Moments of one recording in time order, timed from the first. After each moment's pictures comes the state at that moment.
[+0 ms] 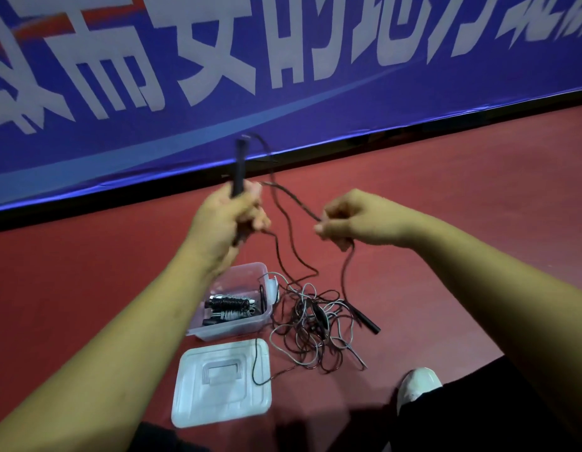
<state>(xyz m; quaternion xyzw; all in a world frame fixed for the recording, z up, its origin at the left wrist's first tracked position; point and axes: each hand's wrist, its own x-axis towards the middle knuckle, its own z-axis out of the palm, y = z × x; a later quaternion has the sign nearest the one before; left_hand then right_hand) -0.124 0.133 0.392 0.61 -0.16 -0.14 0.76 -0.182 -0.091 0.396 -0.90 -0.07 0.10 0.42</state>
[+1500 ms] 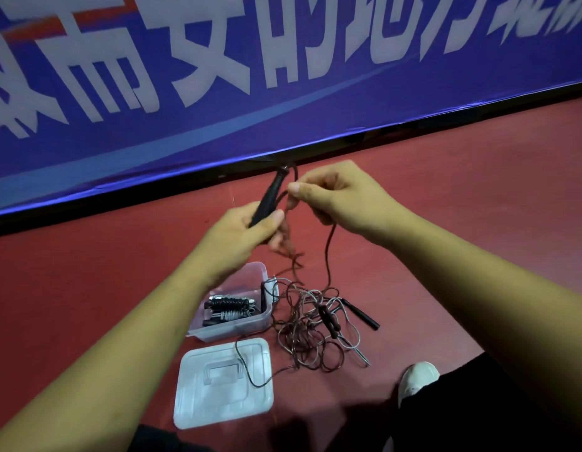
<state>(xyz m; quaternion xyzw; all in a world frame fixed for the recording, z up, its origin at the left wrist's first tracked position) -0.139 0.140 0.385 0.74 -0.28 -0.18 0.59 -0.186 -0.052 0.419 -0.82 -0.11 -0.08 0.55</state>
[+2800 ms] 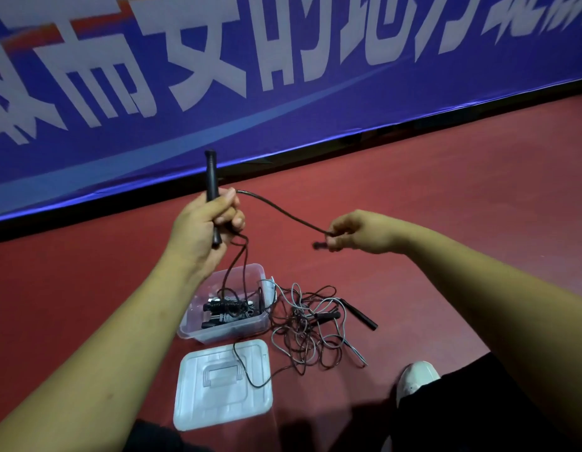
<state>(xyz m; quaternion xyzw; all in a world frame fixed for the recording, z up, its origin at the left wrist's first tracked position) -0.115 0.142 0.383 0.56 -0.08 -0.14 0.81 -0.175 -0.120 0.347 -0.92 0.00 0.15 0.35</state>
